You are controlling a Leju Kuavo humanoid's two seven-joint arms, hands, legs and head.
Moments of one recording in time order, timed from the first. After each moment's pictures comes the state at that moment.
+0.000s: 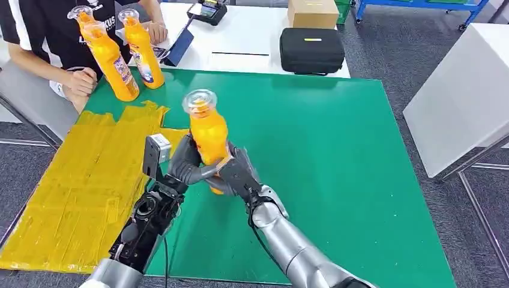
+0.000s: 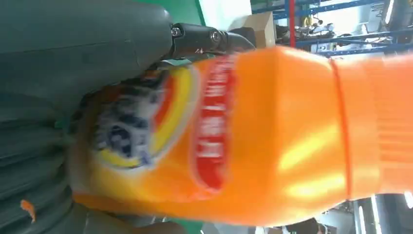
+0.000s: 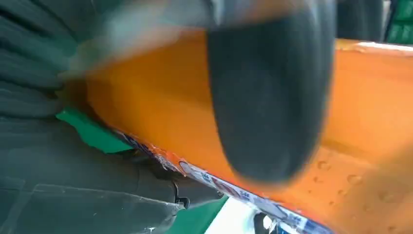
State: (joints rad) left arm -0.42 -0.22 -0.25 -0.90 0.03 -0.33 -0.49; right arm -0.52 0.34 0.32 -0.51 0.37 -0.06 -0.56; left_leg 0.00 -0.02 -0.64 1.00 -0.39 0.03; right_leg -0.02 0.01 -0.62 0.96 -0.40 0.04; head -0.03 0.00
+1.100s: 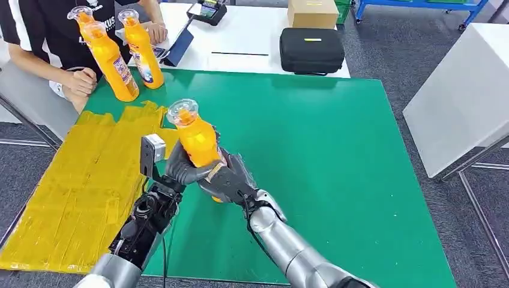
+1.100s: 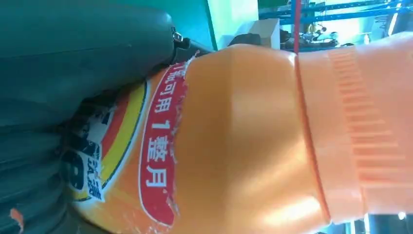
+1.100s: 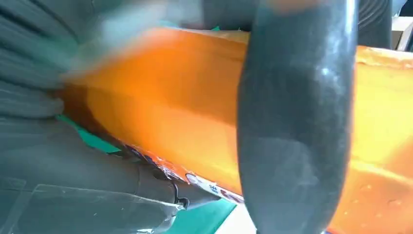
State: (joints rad) left arm -0.45 -0.22 -0.23 -0.80 0.08 -0.30 -0.52; right arm -0.52 0.34 0.37 -0.47 0.39 -0.07 -0.55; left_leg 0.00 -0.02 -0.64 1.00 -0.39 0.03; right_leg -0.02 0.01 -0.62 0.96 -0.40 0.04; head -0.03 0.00
